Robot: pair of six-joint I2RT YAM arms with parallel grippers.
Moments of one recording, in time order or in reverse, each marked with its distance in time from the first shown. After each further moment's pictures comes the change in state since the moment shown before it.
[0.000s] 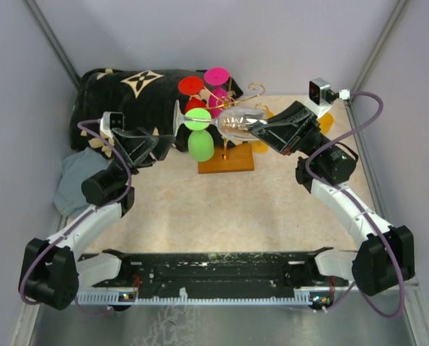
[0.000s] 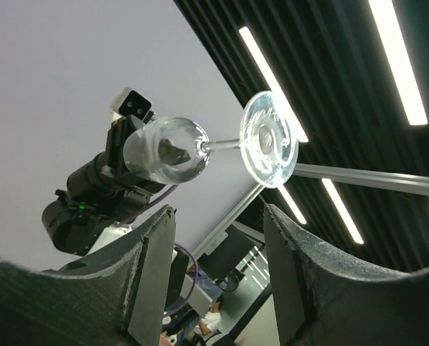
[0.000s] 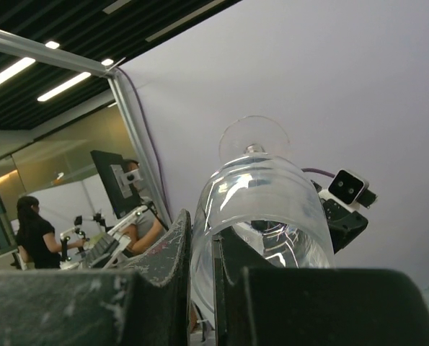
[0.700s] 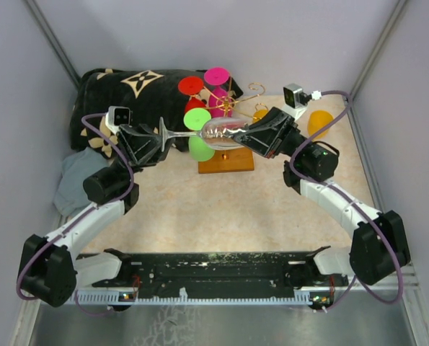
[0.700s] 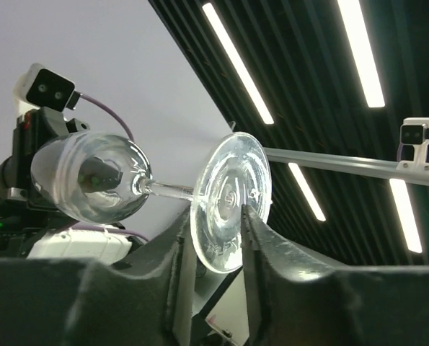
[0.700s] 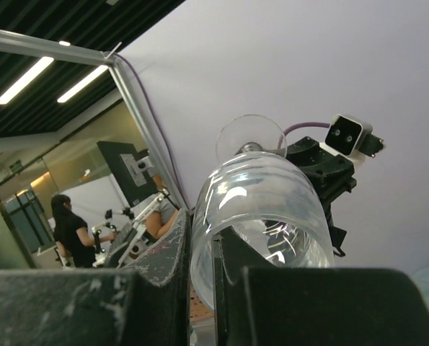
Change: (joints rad) left arm -0.090 0.034 0.092 0.033 -0.024 -0.055; right arm 0.098 0.074 -0.042 0.005 -0.013 -0.007
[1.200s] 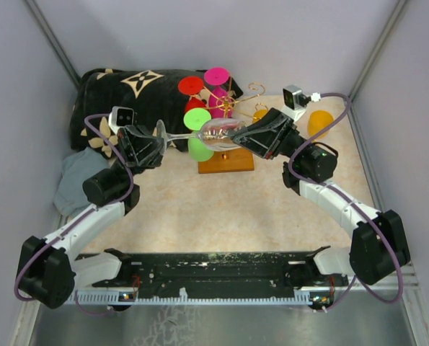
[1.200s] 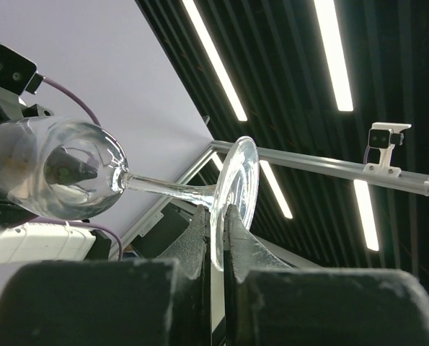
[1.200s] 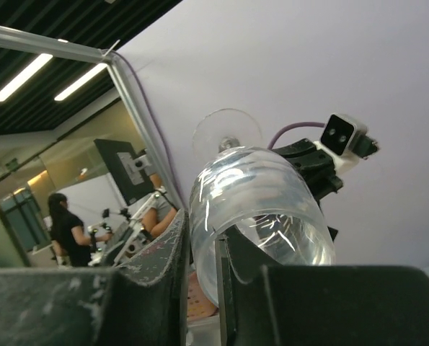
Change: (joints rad) left arm -0.024 -0.012 0.008 0.003 -0.019 -0.092; right arm 0.014 0.008 -0.012 0.012 0.007 -0.010
